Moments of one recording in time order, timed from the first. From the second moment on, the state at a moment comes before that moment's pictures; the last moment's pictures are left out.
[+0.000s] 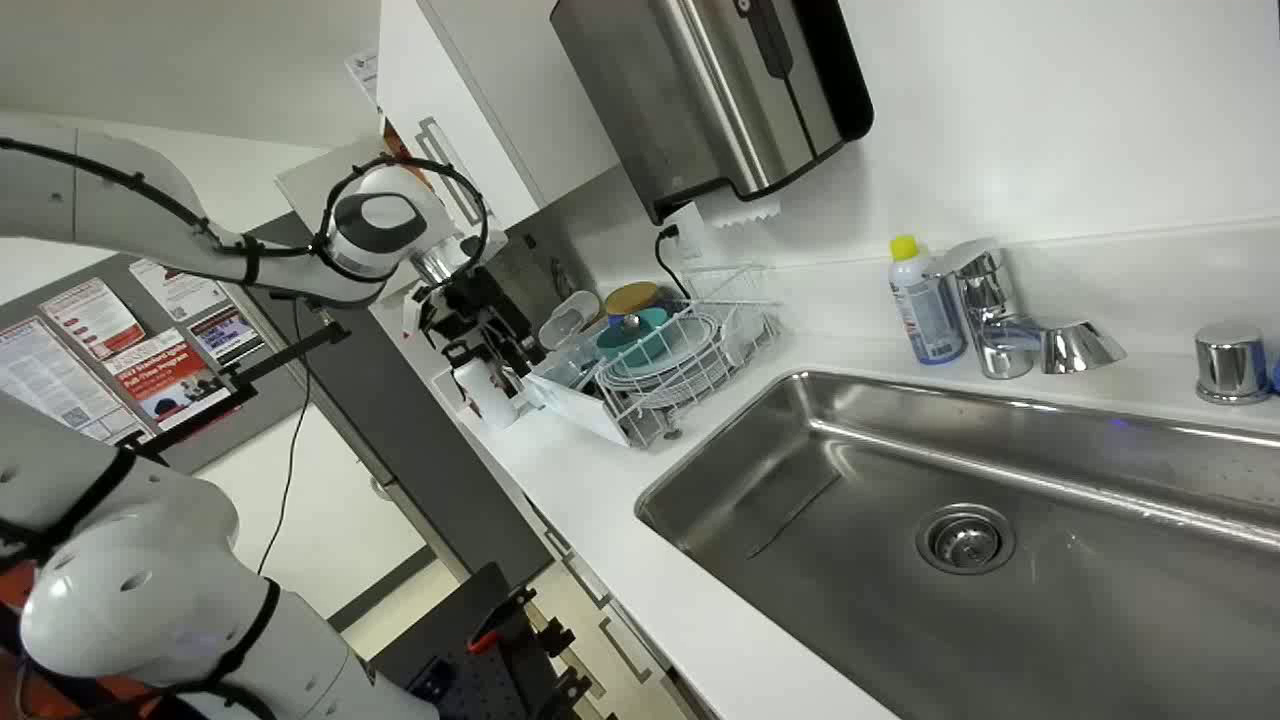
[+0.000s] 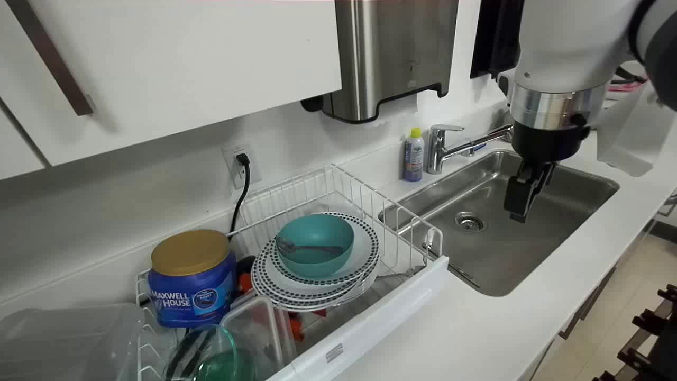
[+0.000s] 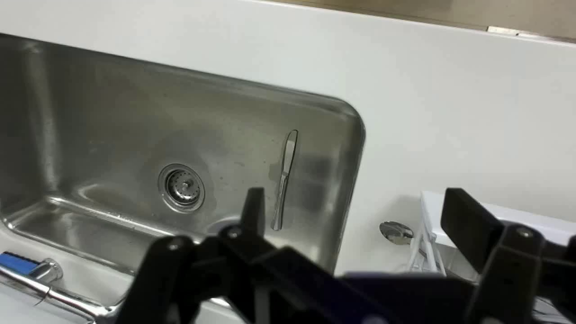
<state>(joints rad) 0.06 -0.26 0.40 -2.42 -0.20 2.10 0.41</state>
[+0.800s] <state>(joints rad) 0.06 -0.26 0.25 -2.40 -0.29 2.16 0.39</state>
